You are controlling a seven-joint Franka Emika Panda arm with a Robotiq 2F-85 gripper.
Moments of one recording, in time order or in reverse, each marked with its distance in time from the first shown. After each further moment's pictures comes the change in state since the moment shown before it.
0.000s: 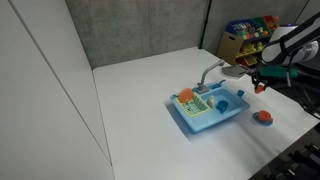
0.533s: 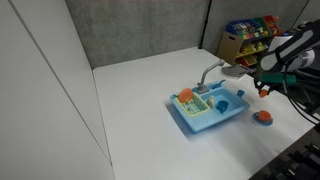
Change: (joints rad) arm 0.023 0.107 -0.071 0.038 -0.004 0.033 0.080
